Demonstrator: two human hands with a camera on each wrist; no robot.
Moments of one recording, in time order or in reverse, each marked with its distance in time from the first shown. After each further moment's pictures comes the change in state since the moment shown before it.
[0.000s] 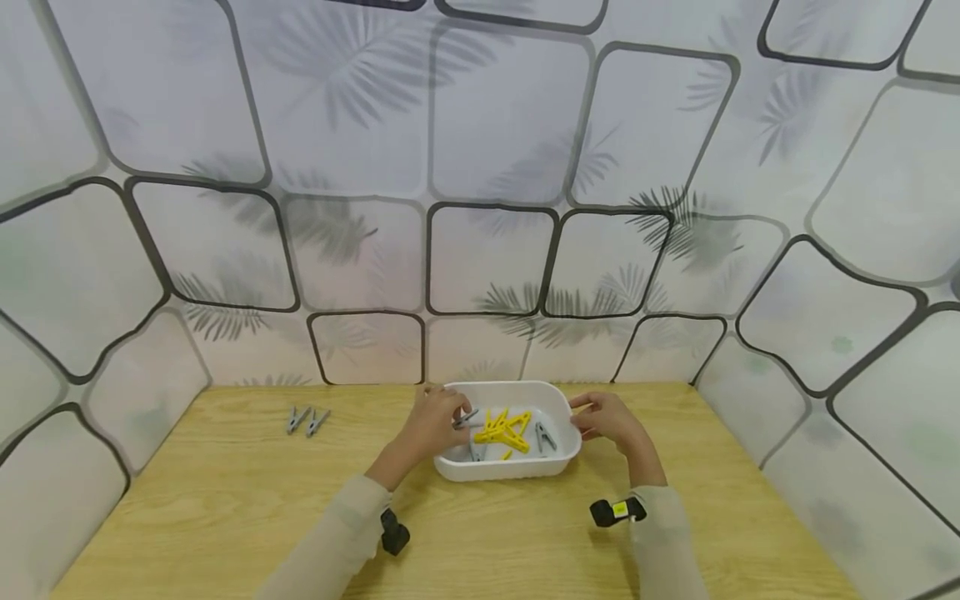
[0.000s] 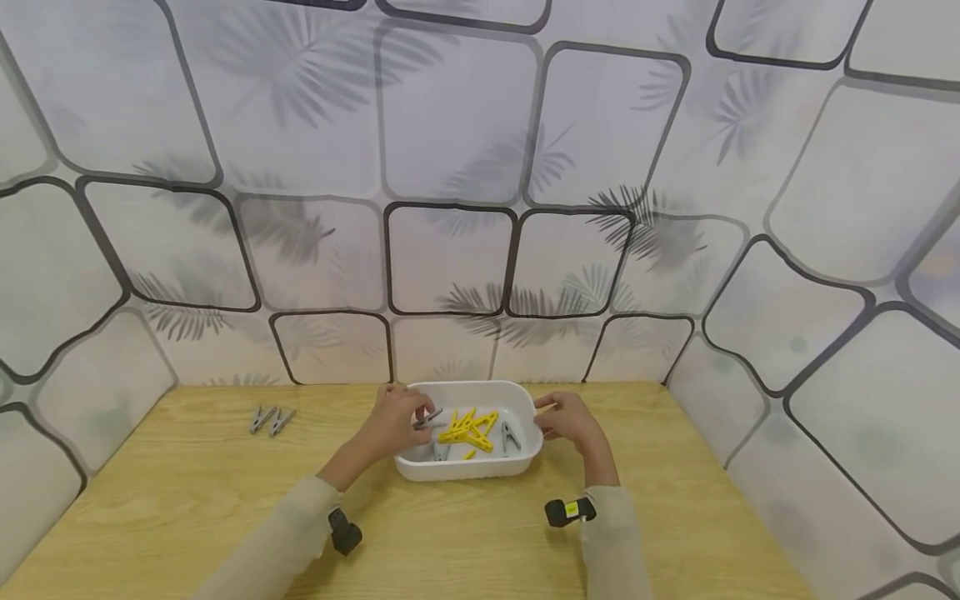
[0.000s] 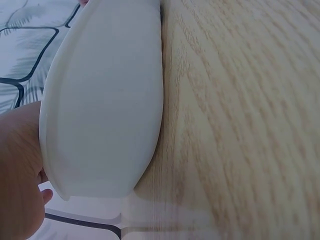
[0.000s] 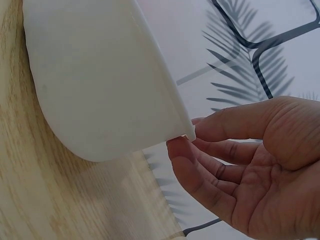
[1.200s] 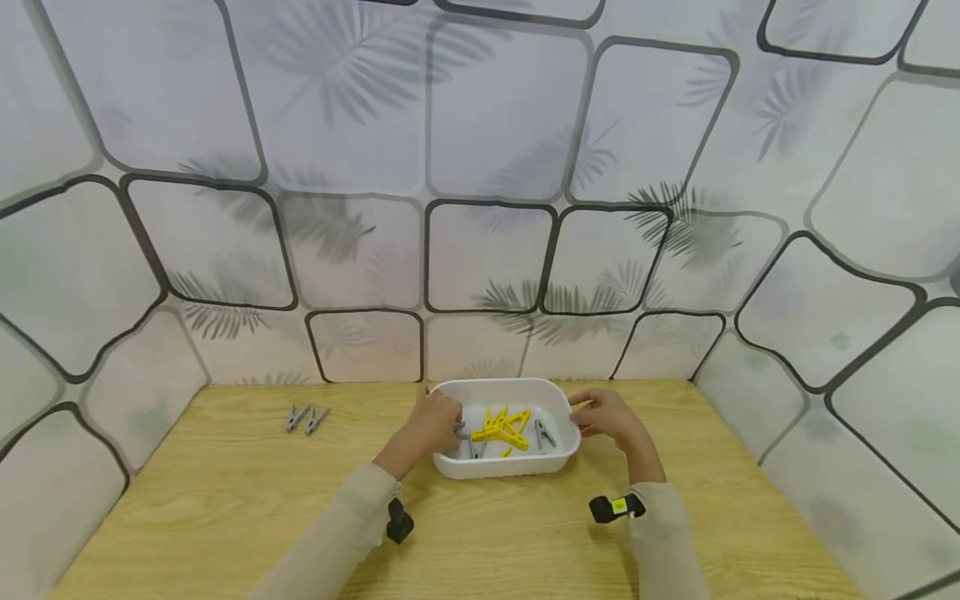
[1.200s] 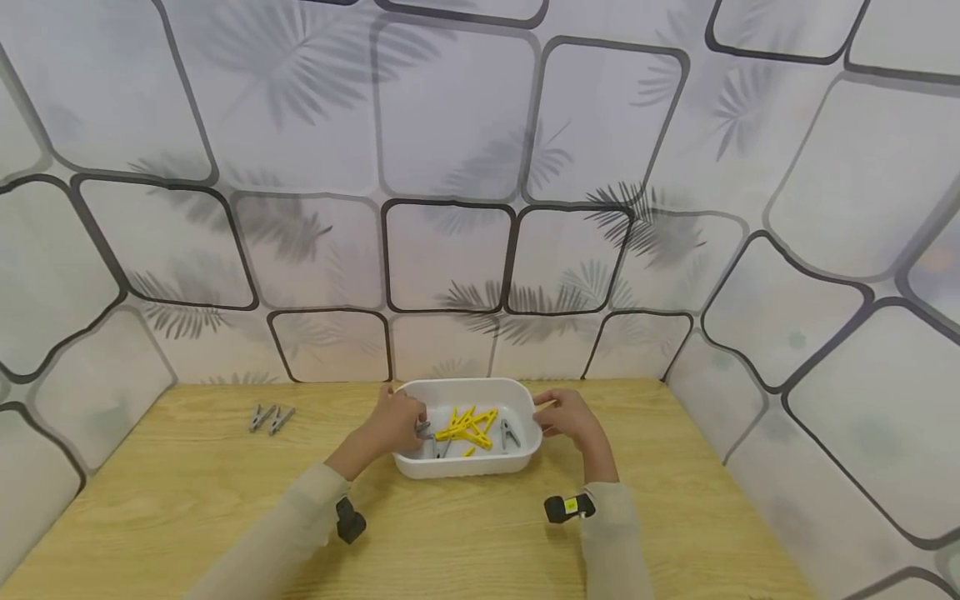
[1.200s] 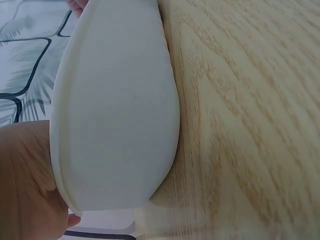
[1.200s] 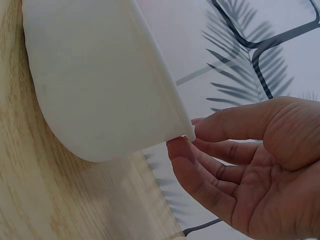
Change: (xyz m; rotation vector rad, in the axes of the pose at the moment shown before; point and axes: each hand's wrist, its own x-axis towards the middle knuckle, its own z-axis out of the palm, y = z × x) left_hand 0.010 0.007 -0.004 0.136 -0.331 -0.171; right_hand 0.000 0.001 -0.001 -0.012 -0.006 0.010
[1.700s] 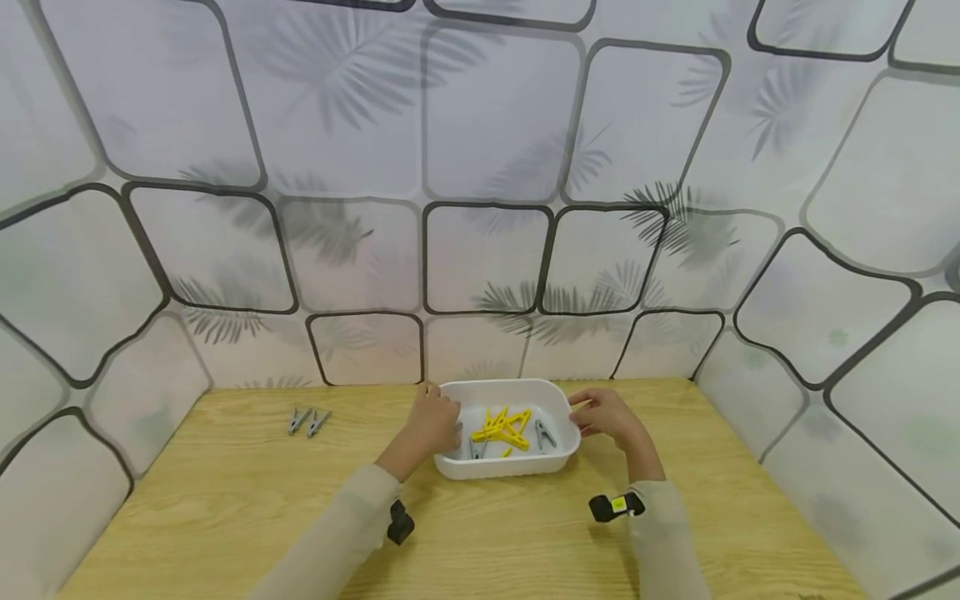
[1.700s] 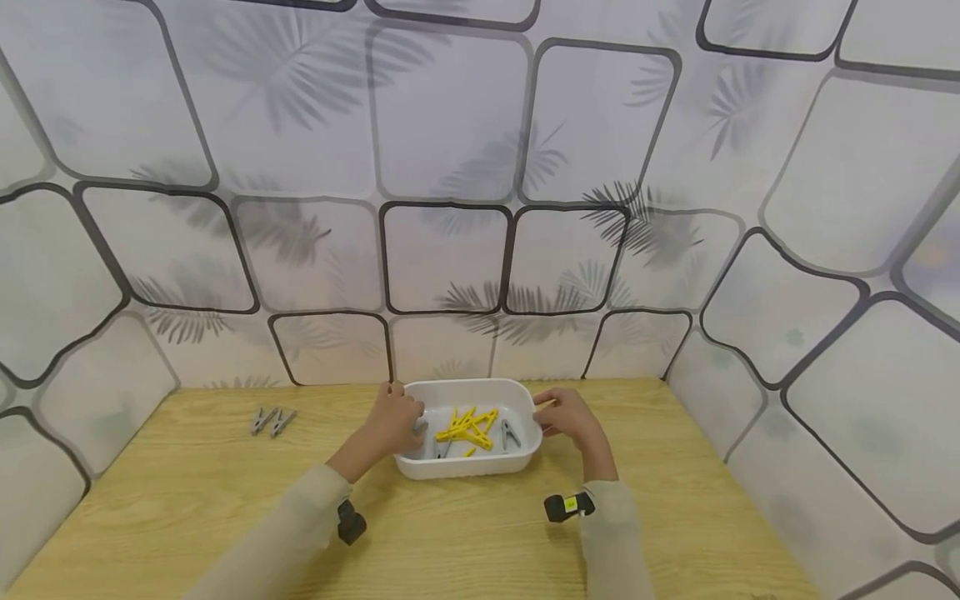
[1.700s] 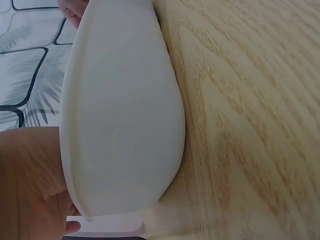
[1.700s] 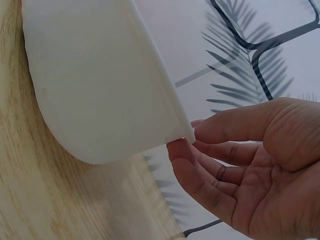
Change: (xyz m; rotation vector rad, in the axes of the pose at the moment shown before) left_hand -0.003 0.007 -0.004 0.289 0.003 -0.014; right_hand 0.000 0.001 0.001 0.003 0.006 -0.013
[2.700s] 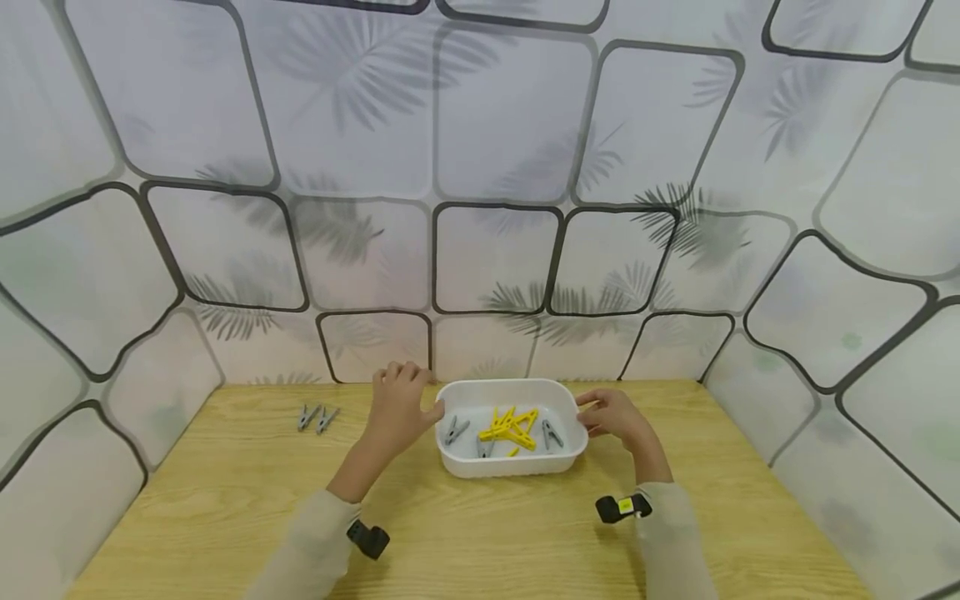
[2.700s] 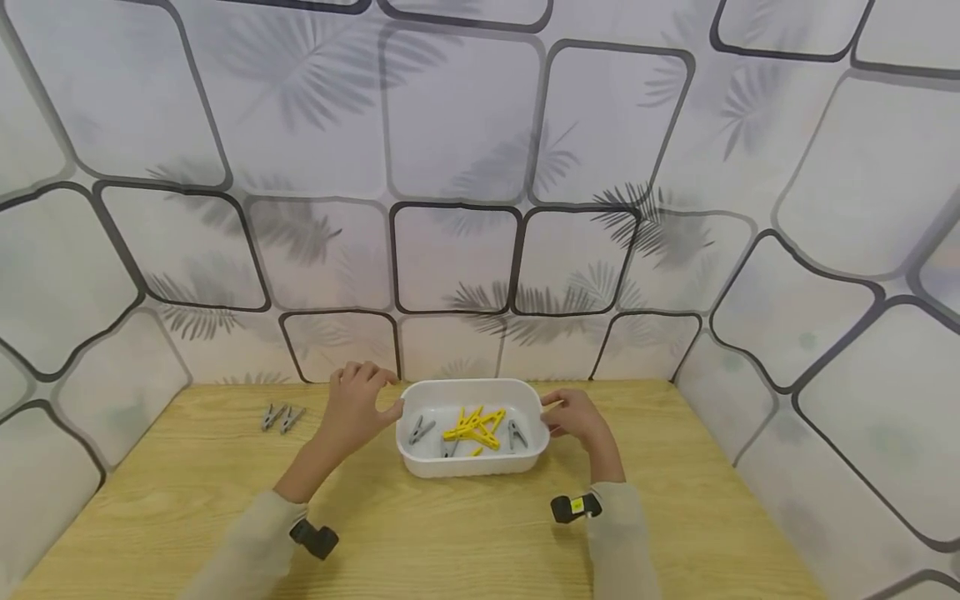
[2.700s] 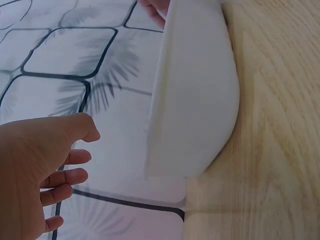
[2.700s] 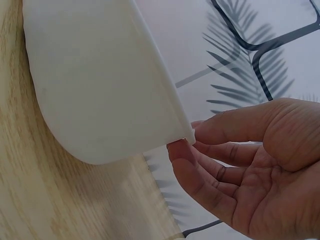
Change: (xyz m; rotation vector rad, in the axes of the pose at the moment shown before) left_hand -0.048 -0.039 -0.026 -0.290 0.603 -0.050; right_hand 0.000 0.000 -0.001 0.011 -0.012 -0.013
